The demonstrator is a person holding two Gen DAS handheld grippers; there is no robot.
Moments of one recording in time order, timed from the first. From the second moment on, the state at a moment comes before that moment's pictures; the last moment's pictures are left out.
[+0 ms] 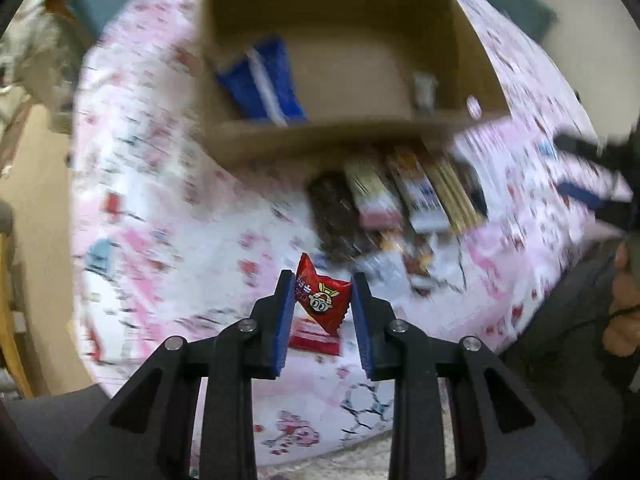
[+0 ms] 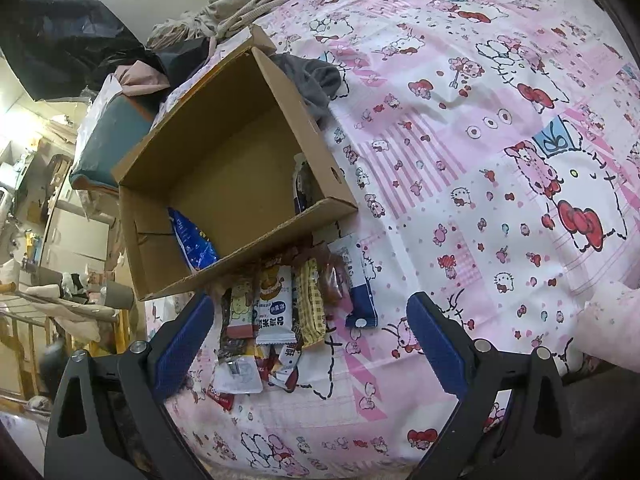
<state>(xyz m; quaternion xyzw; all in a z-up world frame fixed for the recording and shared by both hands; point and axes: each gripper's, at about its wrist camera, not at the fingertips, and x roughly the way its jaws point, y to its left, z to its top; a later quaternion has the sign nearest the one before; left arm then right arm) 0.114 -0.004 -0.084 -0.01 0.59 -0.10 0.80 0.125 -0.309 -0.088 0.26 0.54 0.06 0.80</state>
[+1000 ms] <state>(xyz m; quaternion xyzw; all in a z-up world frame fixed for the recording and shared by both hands) 0.120 0.023 -0.080 -0.10 0.57 -0.06 0.81 0.136 -0.253 -0.150 0.19 0.66 0.10 0.72</state>
